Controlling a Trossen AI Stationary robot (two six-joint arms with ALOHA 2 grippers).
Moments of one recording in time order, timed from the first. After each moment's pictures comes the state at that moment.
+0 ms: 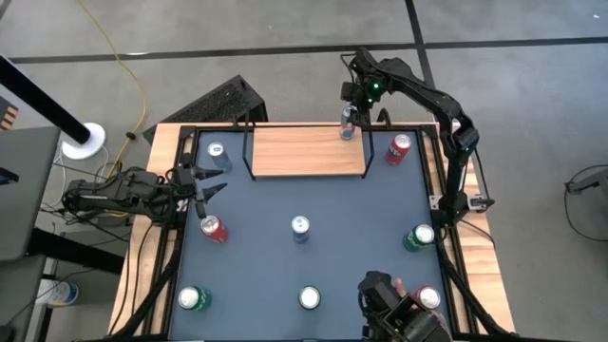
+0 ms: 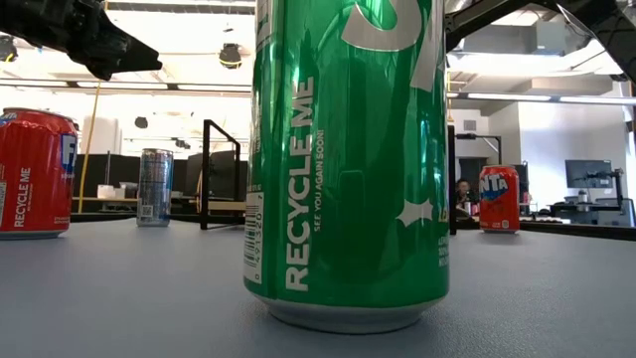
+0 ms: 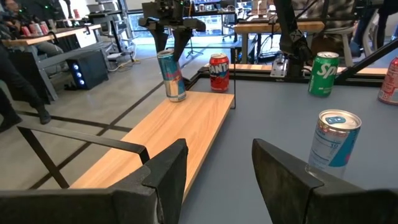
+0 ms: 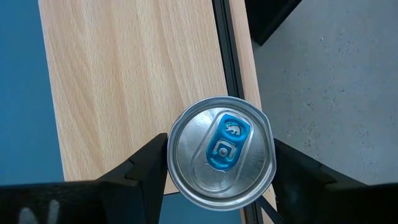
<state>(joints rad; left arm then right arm) -0.11 0.16 0.39 -0.30 -0.51 0.04 -0.86 1.95 1.89 -1.11 -0.23 -0.68</state>
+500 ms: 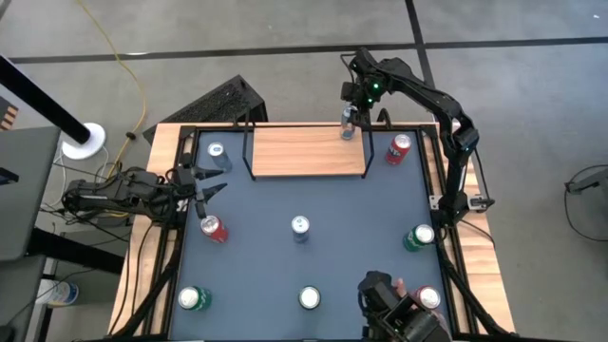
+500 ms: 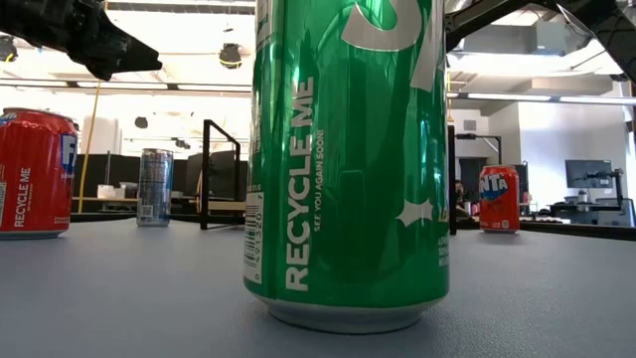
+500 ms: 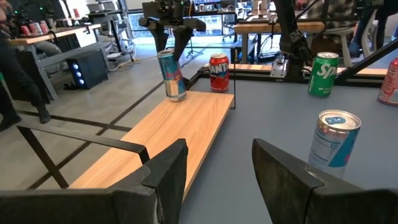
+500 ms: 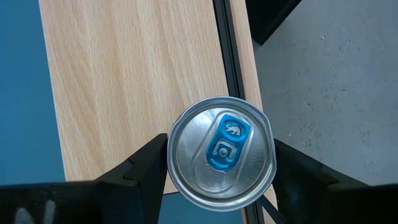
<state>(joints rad) -0.11 0.16 0.39 -0.30 -0.51 0.03 -0.86 1.95 1.89 -1.12 -0.22 -0.68</state>
